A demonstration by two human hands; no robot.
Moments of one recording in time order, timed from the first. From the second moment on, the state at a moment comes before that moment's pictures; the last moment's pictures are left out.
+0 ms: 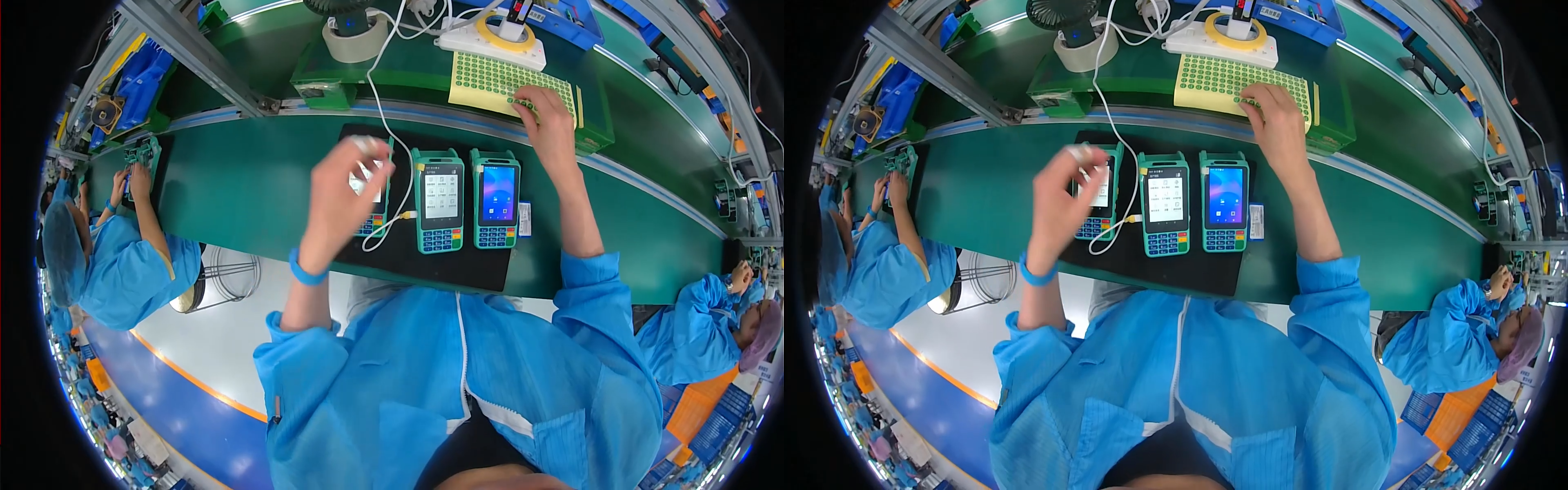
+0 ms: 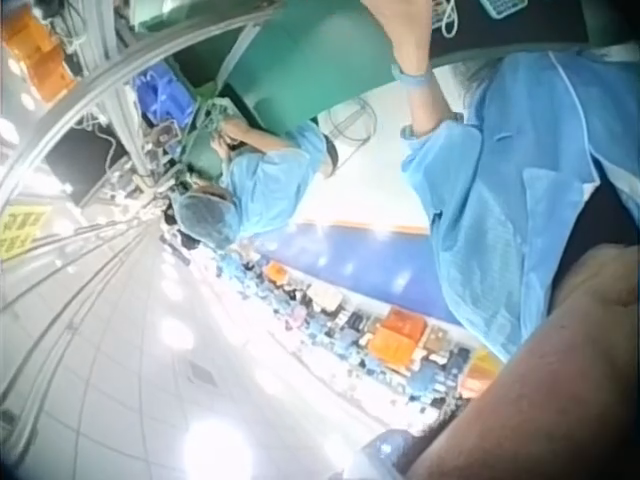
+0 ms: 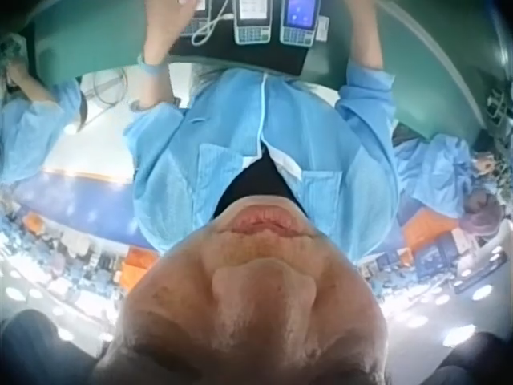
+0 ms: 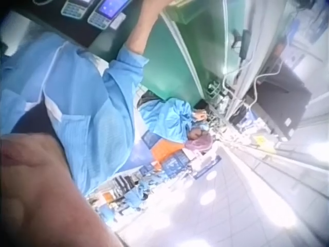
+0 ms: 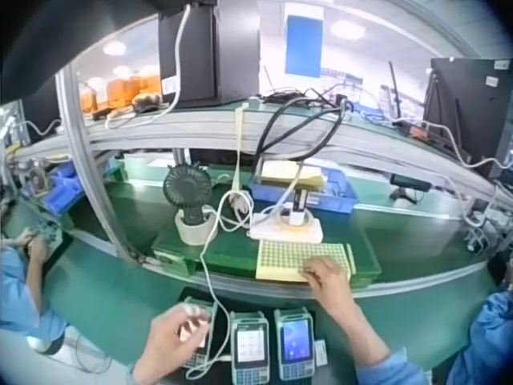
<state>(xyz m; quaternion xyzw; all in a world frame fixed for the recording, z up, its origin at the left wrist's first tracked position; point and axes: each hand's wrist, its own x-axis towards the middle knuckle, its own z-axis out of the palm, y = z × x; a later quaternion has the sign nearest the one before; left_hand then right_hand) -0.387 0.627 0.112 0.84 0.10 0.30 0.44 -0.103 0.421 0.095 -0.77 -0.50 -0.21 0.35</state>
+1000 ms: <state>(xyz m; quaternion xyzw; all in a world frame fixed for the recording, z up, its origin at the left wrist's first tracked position) -0.387 0.538 0.070 0.90 0.10 0.30 0.30 -0.210 0.455 0.110 -0.72 -0.57 0.10 0.40</state>
